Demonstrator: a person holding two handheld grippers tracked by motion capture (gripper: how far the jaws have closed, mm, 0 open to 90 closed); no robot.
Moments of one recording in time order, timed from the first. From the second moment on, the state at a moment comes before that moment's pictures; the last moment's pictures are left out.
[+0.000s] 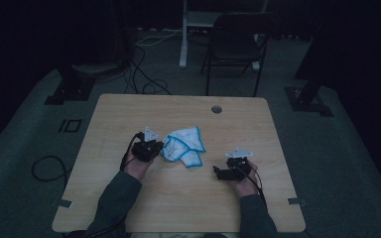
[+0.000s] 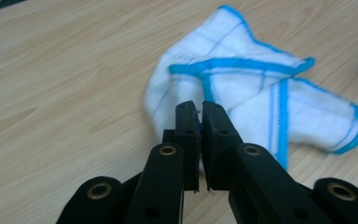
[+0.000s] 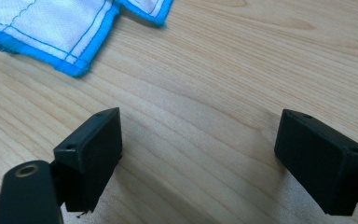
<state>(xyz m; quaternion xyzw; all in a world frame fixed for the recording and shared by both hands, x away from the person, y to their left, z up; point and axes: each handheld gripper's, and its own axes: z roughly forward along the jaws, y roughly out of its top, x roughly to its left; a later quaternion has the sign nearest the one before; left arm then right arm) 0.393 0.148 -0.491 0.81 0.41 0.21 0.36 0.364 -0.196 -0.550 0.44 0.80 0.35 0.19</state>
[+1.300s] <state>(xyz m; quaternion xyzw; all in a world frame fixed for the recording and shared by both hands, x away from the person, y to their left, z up) 0.397 0.128 -0.470 0.82 0.37 0.21 0.38 0.364 -0.196 -0.550 0.44 0.80 0.35 0.19</state>
